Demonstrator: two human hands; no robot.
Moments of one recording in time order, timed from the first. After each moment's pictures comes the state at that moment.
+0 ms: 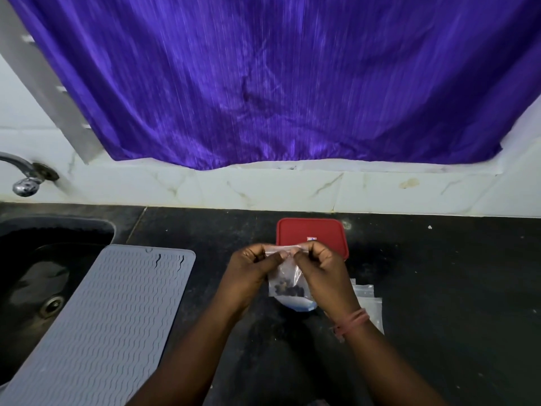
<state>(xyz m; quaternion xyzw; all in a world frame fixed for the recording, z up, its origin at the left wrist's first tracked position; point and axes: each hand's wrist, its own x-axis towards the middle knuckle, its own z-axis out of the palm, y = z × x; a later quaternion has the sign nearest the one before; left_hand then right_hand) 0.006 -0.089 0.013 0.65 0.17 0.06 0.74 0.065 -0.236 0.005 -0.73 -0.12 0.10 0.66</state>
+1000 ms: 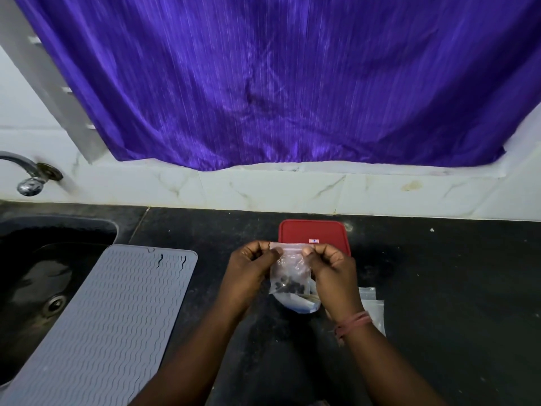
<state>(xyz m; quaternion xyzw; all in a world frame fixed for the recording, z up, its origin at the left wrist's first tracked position) 0.005 -0.090 0.019 0.62 0.20 0.10 0.75 0.068 -0.235 -0.001 -0.70 -0.04 0.08 0.71</state>
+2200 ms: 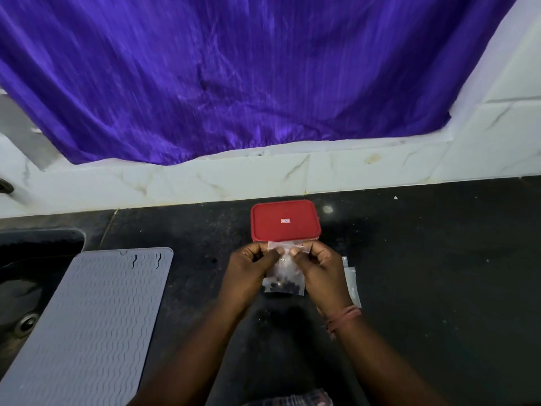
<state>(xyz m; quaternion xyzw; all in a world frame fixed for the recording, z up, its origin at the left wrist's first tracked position) -0.003 -0.136 -0.002 0.70 0.15 0.04 0.69 0.039 -0.281 -0.021 -0.69 -0.03 0.06 0.72</state>
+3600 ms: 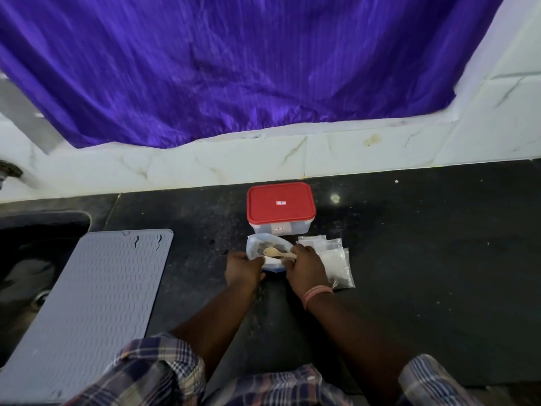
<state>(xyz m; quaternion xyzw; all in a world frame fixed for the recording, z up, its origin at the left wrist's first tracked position) 0.018 -0.145 -0.111 0.65 0.48 0.00 0.59 0.057 -0.285 -0.126 -0.94 -0.11 0.05 0.33</state>
